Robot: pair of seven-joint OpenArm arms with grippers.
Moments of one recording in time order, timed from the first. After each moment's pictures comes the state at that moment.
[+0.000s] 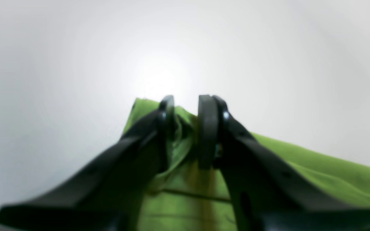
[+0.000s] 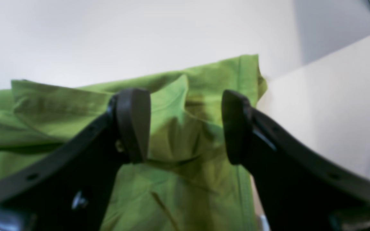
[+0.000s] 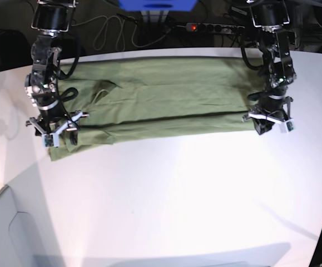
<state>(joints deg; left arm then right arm) 10.5 -14.2 -16.9 84.5 -29.8 -4.6 22.5 -7.2 6.3 14.6 87.7 1.6 19.7 -21.2</state>
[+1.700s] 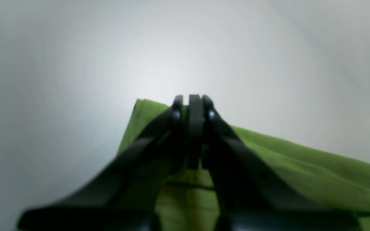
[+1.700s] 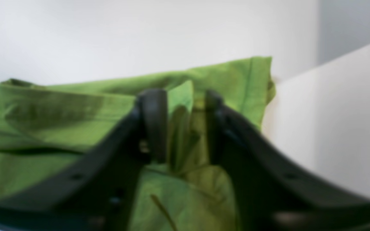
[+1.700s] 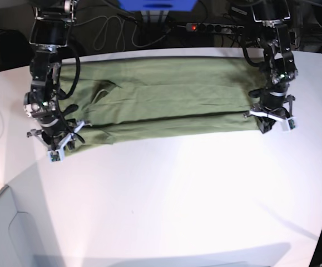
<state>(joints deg) 12.8 -14.2 -17.1 88.8 -29.8 -4.4 22.7 -0.5 7.2 11.7 88.5 1.4 19.7 -40.1</state>
